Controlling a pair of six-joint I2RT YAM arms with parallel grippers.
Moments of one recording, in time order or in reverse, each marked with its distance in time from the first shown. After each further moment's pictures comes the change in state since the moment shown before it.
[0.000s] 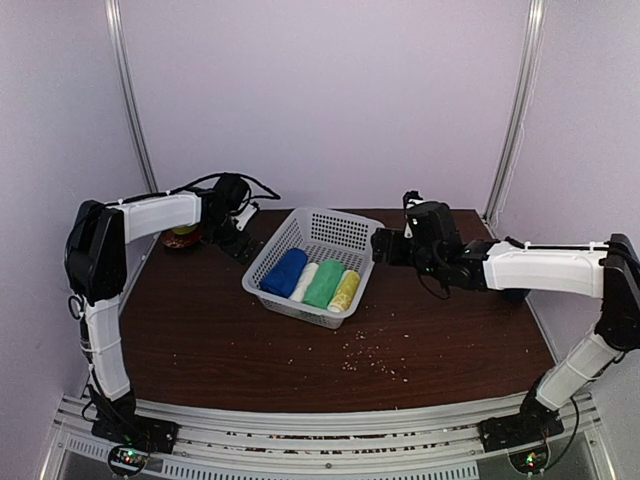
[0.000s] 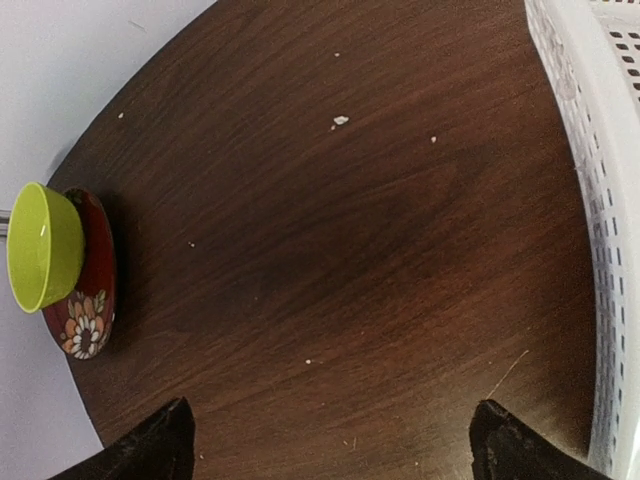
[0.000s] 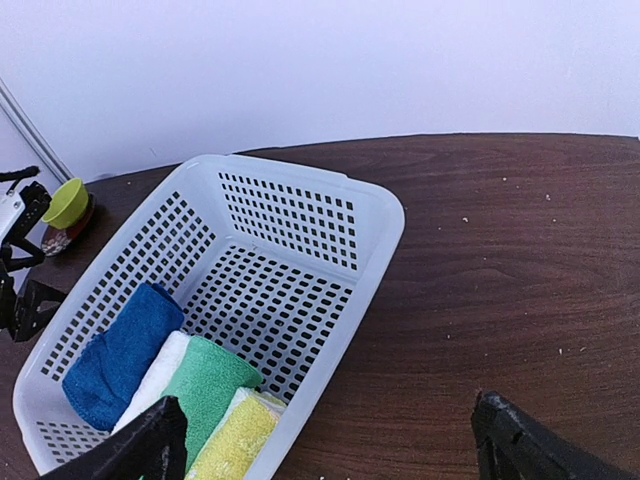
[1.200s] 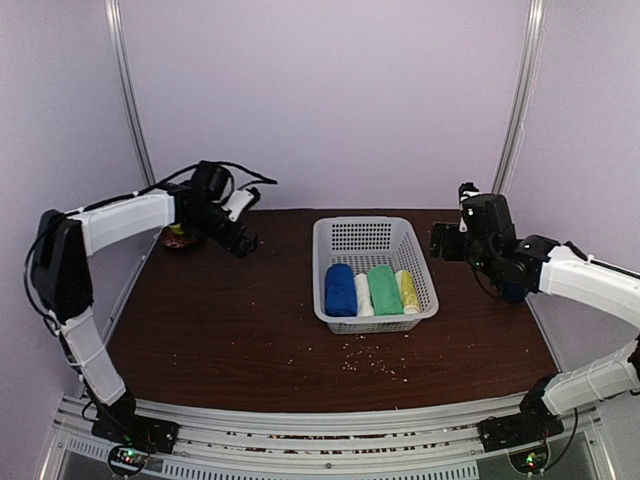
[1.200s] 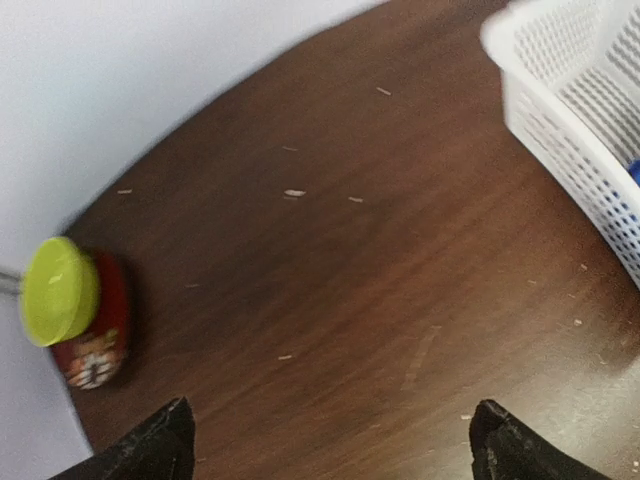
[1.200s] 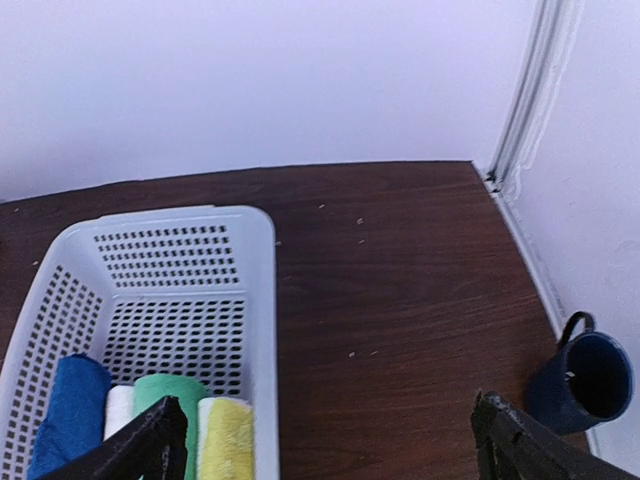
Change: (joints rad) left arm -0.004 -0.233 -0.156 0.089 0.251 0.074; right arm -0.135 -0.323 -0.097 -0.254 0.140 -0.149
